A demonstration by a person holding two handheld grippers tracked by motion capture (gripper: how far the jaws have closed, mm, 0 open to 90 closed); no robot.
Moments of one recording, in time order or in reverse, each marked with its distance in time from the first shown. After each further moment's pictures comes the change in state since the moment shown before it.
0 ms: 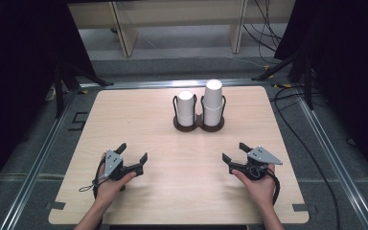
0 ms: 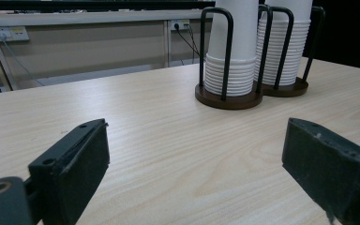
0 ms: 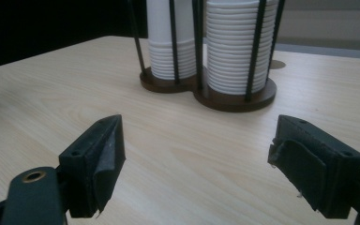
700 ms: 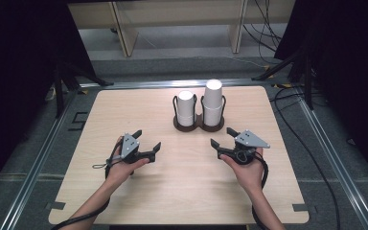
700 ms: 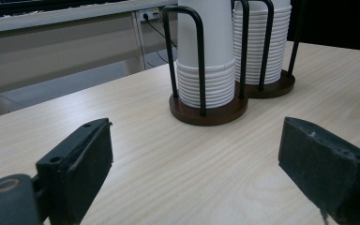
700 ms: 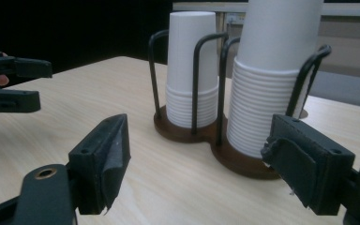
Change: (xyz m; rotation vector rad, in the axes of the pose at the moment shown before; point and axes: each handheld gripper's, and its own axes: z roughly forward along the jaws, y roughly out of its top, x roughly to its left) left arm -0.007 0.025 0.062 0.064 -0.120 0.116; right arm 0.015 0.047 0.035 -0.027 0.052 -0.045
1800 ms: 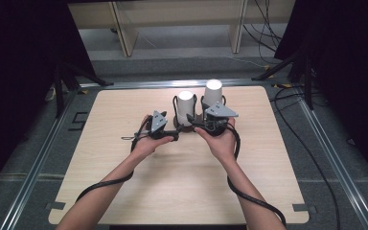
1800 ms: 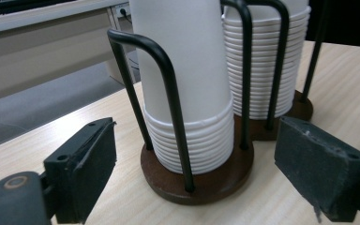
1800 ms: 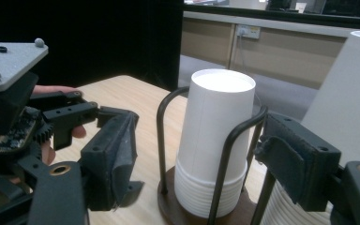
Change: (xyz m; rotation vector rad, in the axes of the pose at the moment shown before) left arm -0.010 0.032 0.103 0.056 -0.054 0.067; right arm 0.017 0.062 0.091 0.004 0.012 -0.071
